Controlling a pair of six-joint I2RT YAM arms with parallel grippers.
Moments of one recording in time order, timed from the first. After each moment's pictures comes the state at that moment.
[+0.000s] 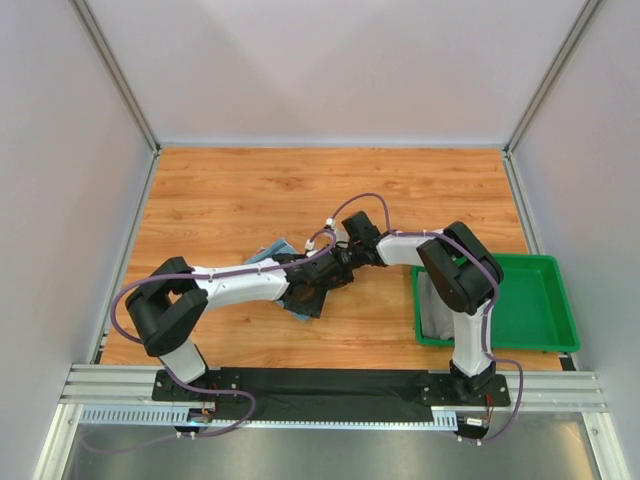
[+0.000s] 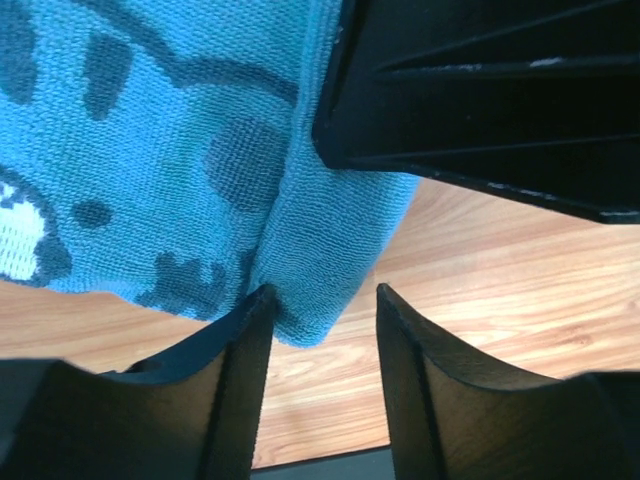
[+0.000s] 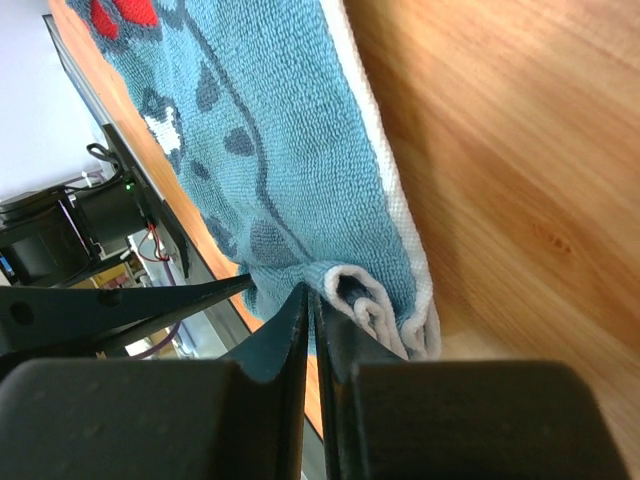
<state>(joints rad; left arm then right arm) -0.97 1.66 0.99 -0.63 -0.16 -0.66 0.61 1.99 1.07 -0.07 -0.77 0.63</state>
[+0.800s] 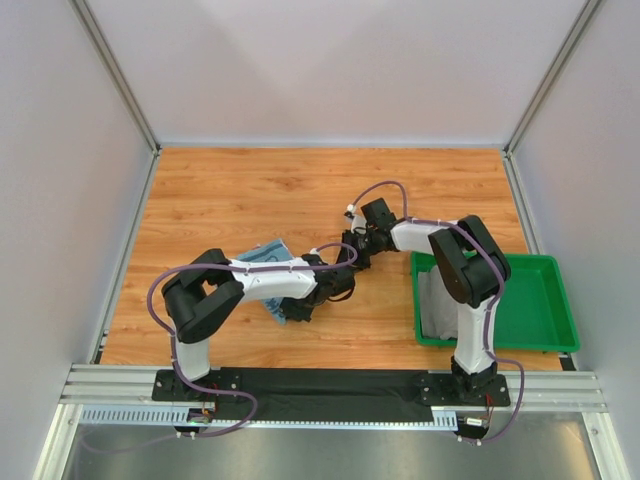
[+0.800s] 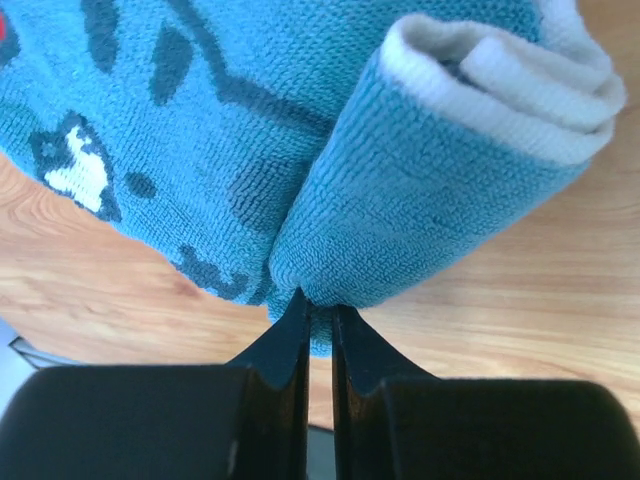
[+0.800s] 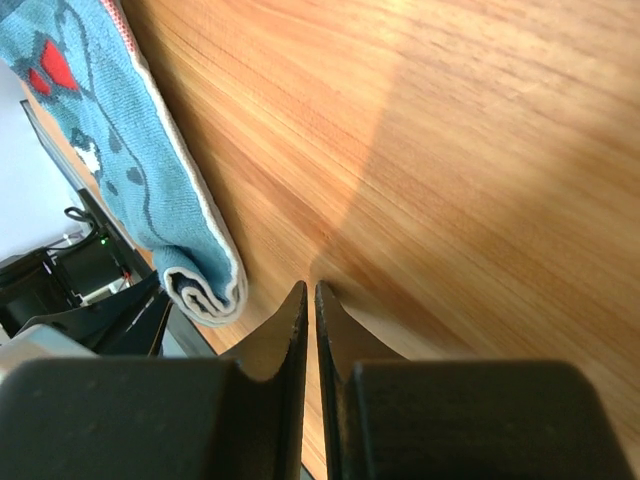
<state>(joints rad) -1.04 1.85 1.15 -0.97 -0.42 -0.67 0.47 2.01 1.14 -0.20 -0.71 0.53</state>
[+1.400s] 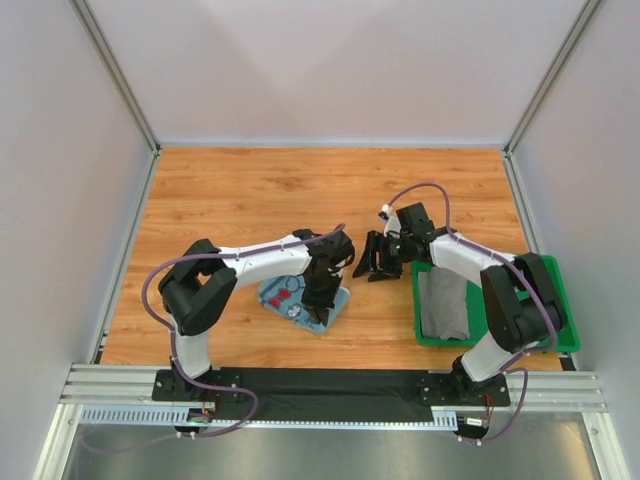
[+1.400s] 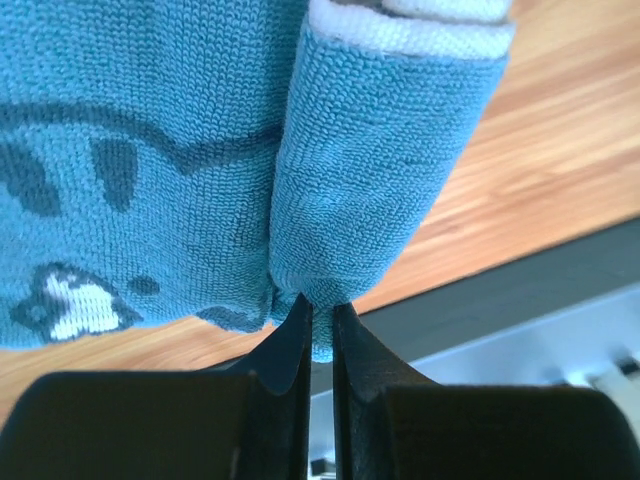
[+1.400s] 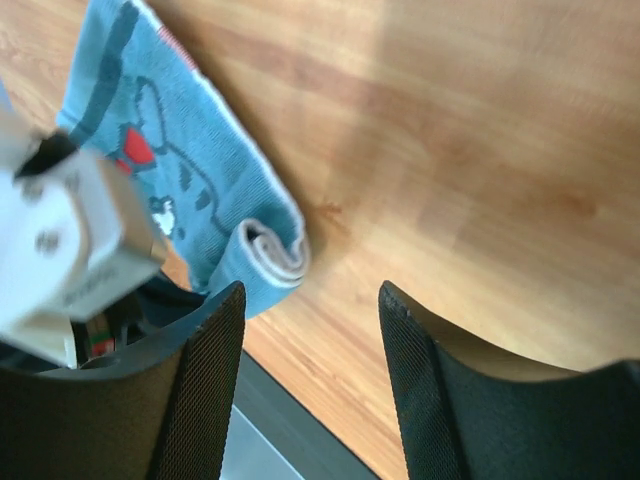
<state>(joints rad) -0.93 1.86 1.29 -0.91 0.23 -0.61 0.37 1.63 0.90 -0.32 -0.61 0.49</state>
